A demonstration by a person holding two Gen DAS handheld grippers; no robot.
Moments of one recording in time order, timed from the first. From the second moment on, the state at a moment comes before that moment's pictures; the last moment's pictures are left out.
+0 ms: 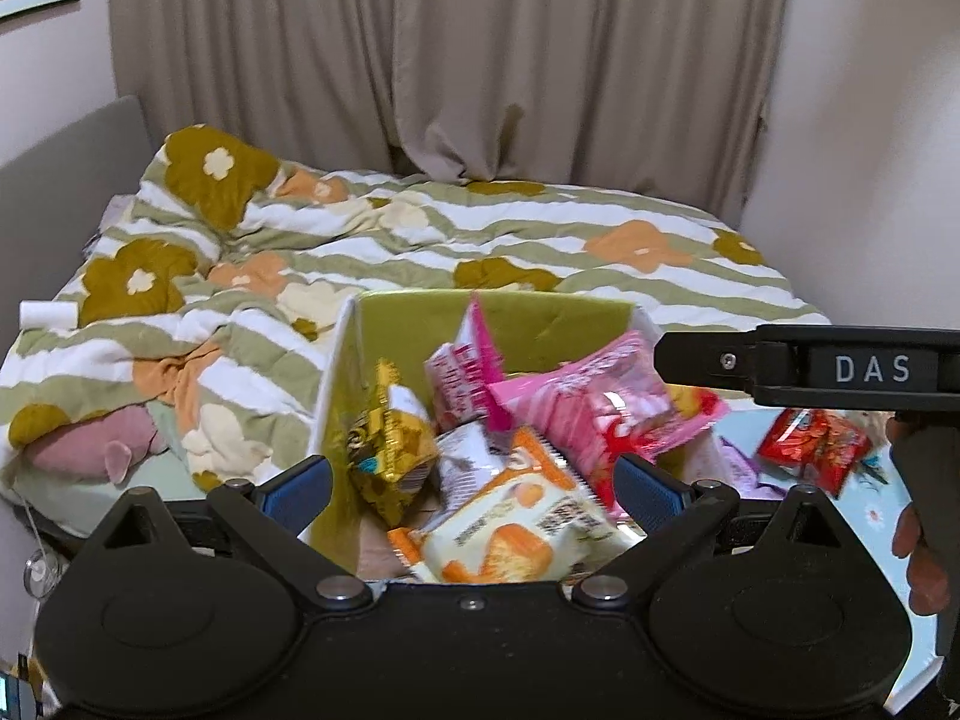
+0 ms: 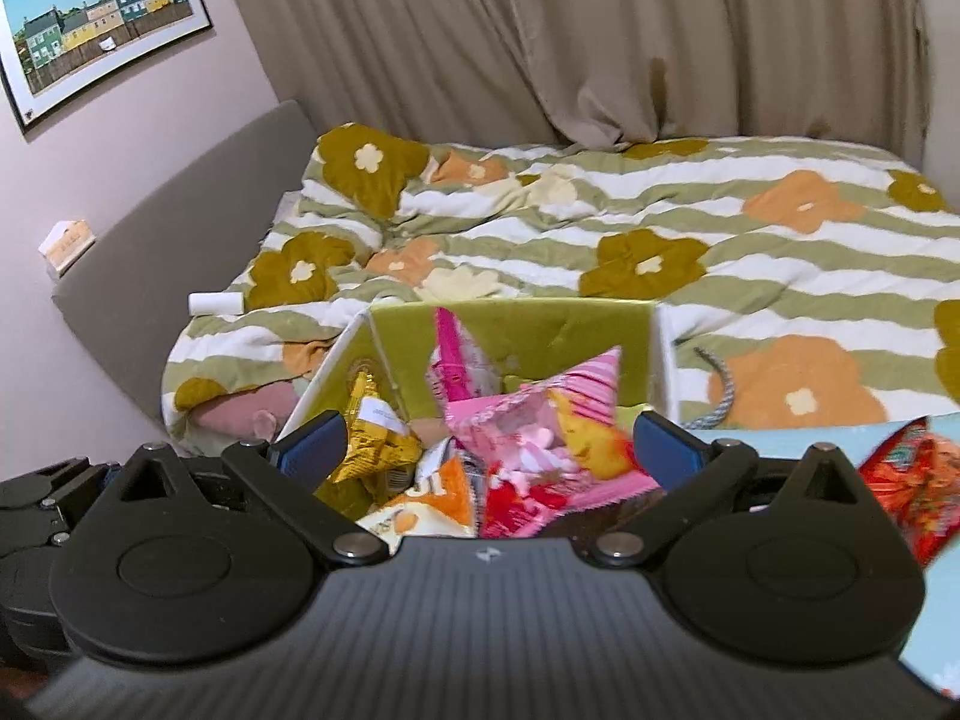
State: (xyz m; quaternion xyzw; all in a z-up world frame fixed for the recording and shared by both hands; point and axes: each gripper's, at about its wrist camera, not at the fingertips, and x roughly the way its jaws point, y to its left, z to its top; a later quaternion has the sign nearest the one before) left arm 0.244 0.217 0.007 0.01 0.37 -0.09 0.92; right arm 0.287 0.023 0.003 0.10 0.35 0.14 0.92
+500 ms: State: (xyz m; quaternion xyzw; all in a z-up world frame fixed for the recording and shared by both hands) left arm 0.220 0.110 0.021 0.02 0.35 -0.11 0.93; right arm 0.248 -0.089 0.026 0.11 0.32 0.09 0.94
